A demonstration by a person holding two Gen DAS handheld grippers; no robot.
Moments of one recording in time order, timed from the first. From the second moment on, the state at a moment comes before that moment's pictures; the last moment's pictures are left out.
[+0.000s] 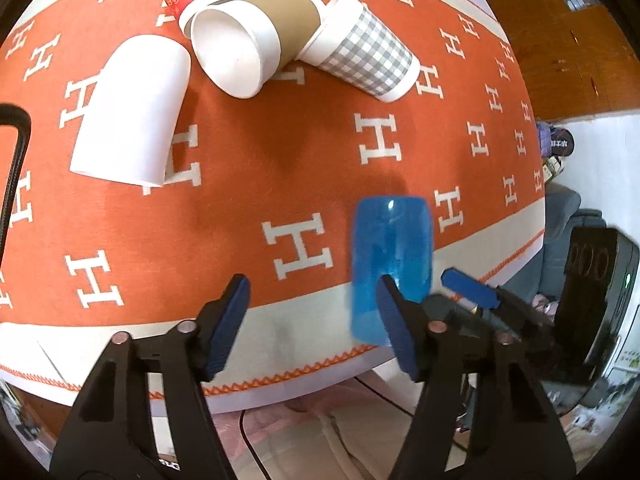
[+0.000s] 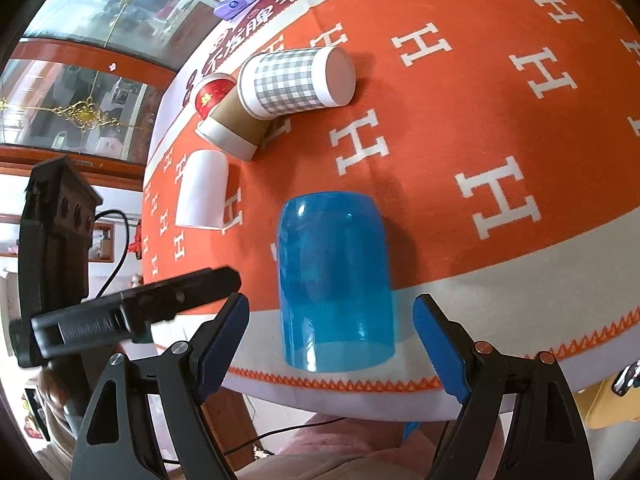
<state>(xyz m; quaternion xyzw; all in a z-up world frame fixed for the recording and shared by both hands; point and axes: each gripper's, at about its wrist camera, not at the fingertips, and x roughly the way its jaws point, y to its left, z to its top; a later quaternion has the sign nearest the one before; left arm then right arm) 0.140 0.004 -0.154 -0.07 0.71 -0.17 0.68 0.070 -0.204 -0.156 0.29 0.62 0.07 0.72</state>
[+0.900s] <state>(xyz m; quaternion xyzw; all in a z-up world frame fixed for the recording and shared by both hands) 0.114 0.028 -0.148 -0.05 0.68 -0.16 0.72 0.075 -0.182 -0.161 0.26 0.64 0.10 0.71</state>
